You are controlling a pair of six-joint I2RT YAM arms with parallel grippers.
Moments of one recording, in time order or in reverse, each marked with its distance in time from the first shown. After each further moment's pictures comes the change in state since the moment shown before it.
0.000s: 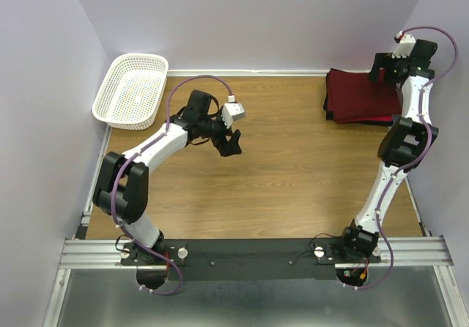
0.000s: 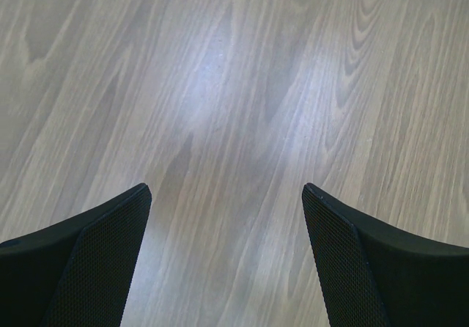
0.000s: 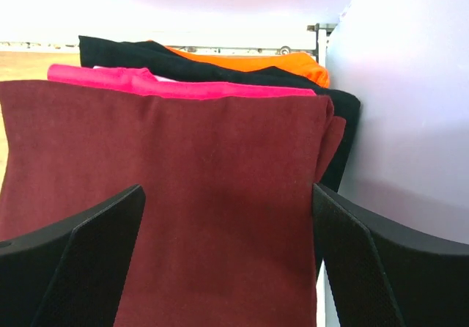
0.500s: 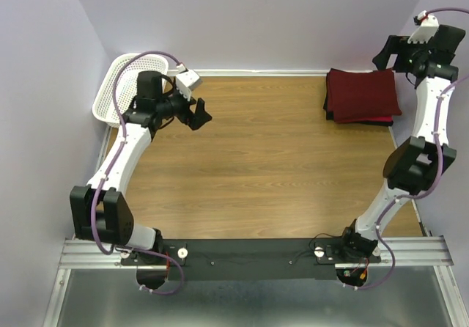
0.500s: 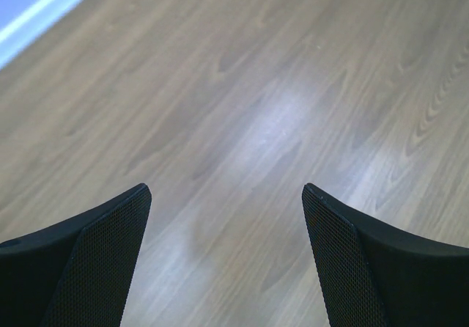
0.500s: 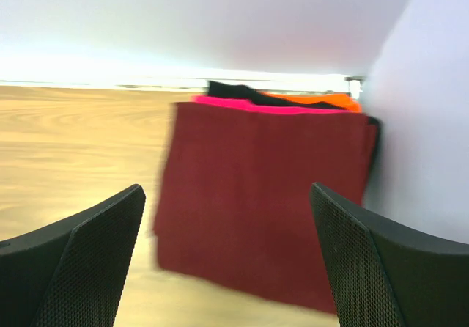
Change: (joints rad) left arm 0.290 -0.202 0.043 0.005 0.010 -0.108; right arm 0.001 -0.381 -0.240 0.014 -0.104 0.110
